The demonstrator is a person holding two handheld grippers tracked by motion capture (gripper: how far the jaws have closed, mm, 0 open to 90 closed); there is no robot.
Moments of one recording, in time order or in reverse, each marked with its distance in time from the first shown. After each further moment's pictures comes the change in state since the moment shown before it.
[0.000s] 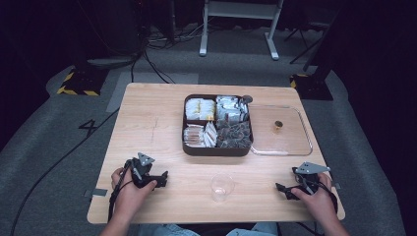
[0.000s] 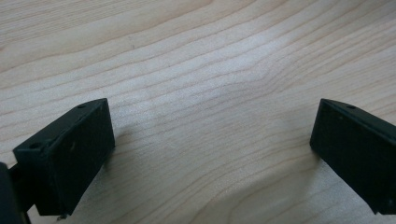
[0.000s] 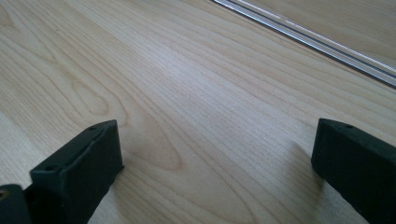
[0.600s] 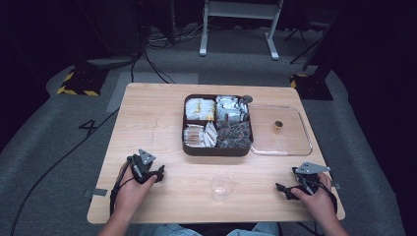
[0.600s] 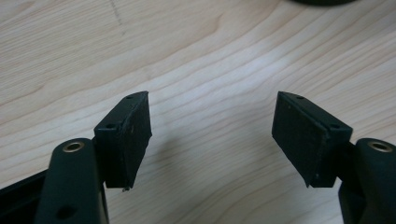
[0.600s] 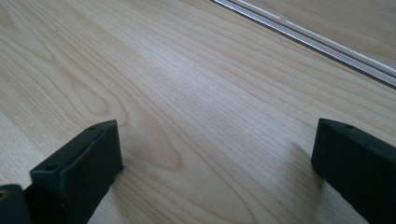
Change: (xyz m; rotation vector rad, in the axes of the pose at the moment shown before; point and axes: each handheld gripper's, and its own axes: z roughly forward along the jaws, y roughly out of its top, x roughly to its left) left arm -0.002 0.013 -0.009 -0.029 0.044 0.058; right arm 0.000 0.000 0.000 -0.001 0.001 -0.001
